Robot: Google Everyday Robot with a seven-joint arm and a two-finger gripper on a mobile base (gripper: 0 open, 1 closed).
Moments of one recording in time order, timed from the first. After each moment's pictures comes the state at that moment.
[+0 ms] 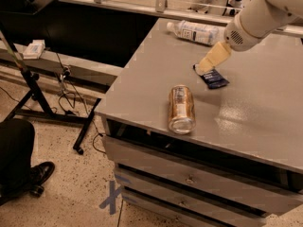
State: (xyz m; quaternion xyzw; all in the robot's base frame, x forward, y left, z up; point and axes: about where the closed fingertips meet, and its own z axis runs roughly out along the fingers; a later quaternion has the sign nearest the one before) arm 0.644 -0.201 0.905 -0.36 0.89 0.01 0.28
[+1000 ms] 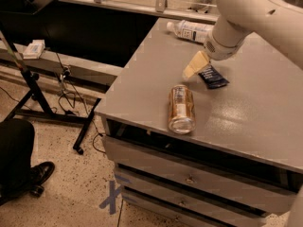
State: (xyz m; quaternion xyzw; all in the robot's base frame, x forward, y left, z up) arm 0.673 -0.193 0.845 -0.24 0.95 -0.03 0.21
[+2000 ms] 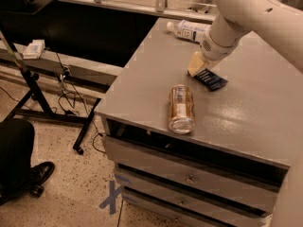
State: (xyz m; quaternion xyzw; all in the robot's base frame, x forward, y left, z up) arm 0.680 -0.174 0.834 -0.24 0.95 0.02 0.20
